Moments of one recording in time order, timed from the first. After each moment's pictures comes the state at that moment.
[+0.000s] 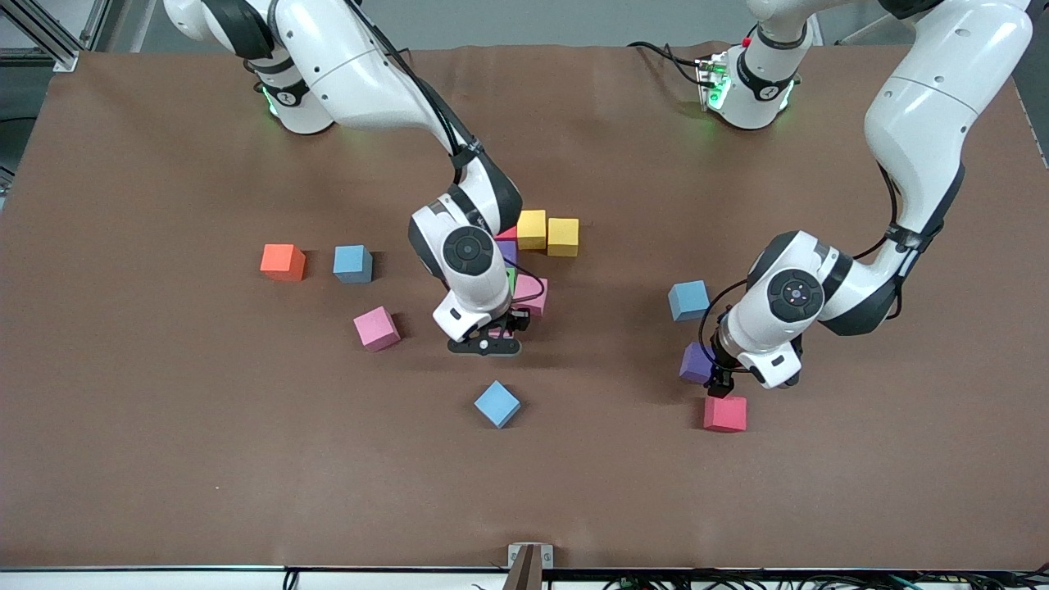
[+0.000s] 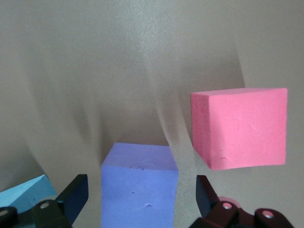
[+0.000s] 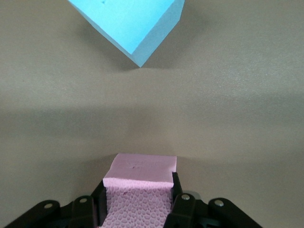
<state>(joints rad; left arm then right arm) 0.32 0.74 -0.67 -1.76 0.61 2.33 -1.97 0.78 0.80 -0.13 -1.47 0.13 2.34 0.64</state>
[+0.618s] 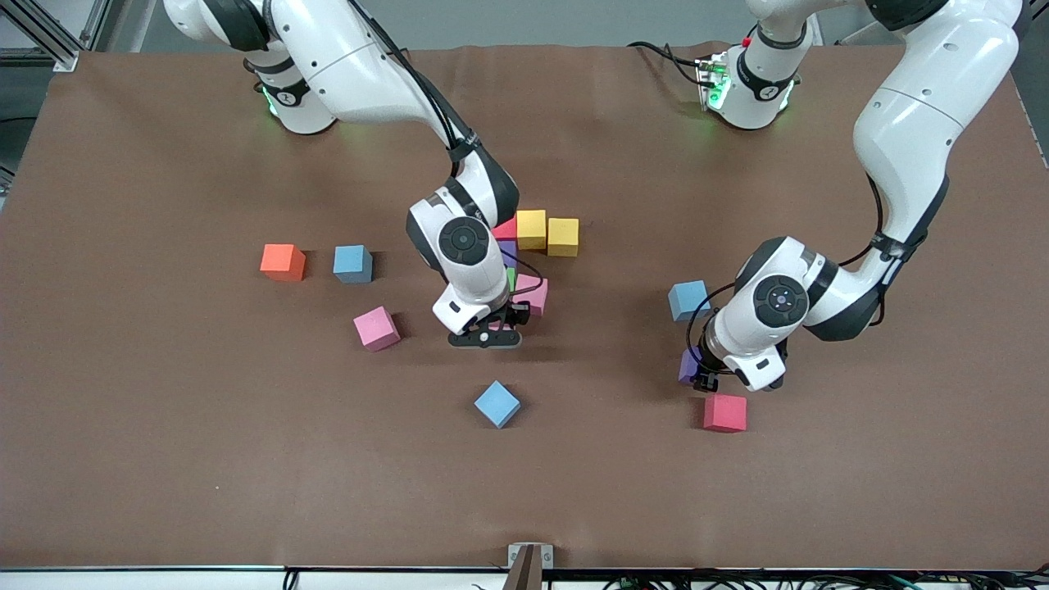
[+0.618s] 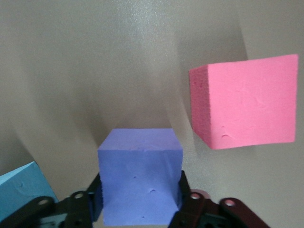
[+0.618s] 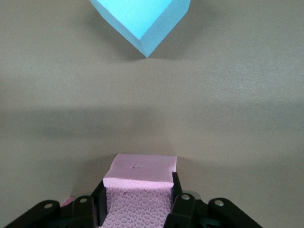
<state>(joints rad) 0.29 0.77 -0.68 -1.73 0.61 2.33 -1.97 0.78 0.77 -0.11 -1.51 0.13 2.37 0.61</state>
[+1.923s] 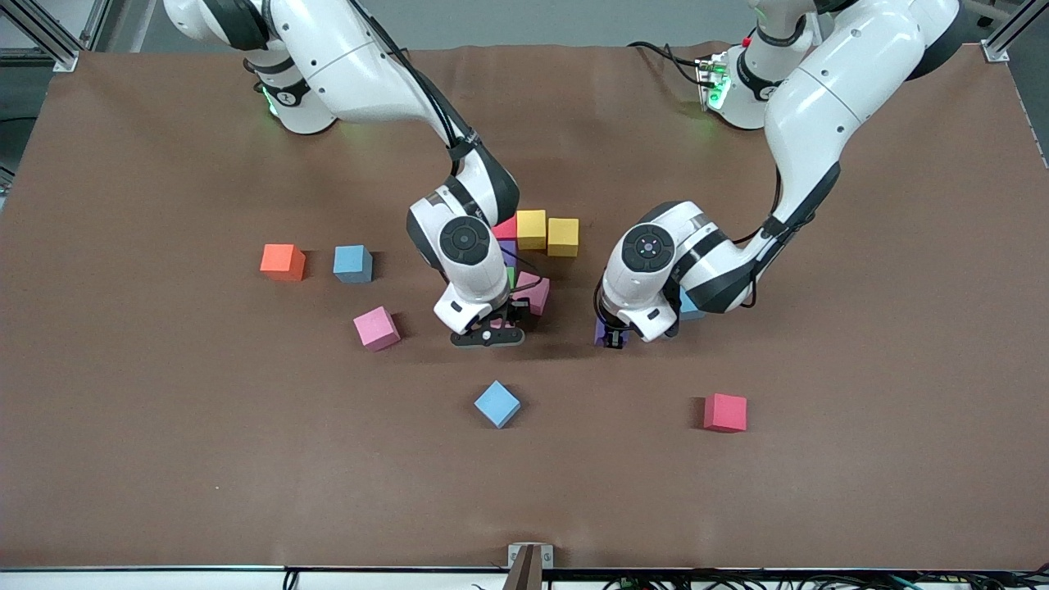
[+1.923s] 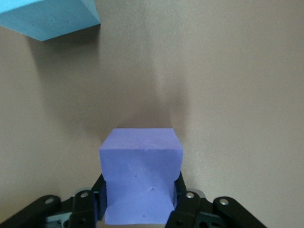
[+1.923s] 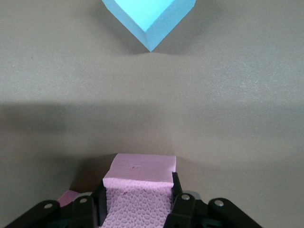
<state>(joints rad) 0.01 0.77 -0.68 -1.73 0.61 2.31 -2.38 0.78 0.77 -0.11 -1.52 0.13 2.35 0.58</state>
